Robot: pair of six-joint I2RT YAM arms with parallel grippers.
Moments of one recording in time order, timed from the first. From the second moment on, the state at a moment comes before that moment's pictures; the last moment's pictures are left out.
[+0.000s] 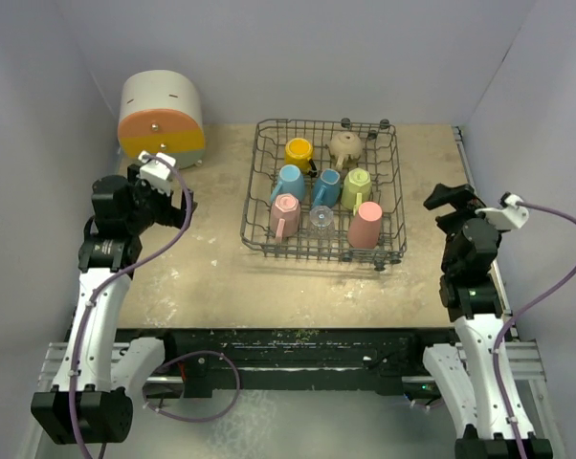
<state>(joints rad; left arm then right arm) 0.03 0.89 0.89 -0.37 0.33 0.25 0.02 0.60 0.64 -0.14 0.48 0.62</state>
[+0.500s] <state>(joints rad) -0.04 1.11 1.10 -0.63 0.58 0.33 0.03 0.81 0.67 -0.03 -0.05 0.67</state>
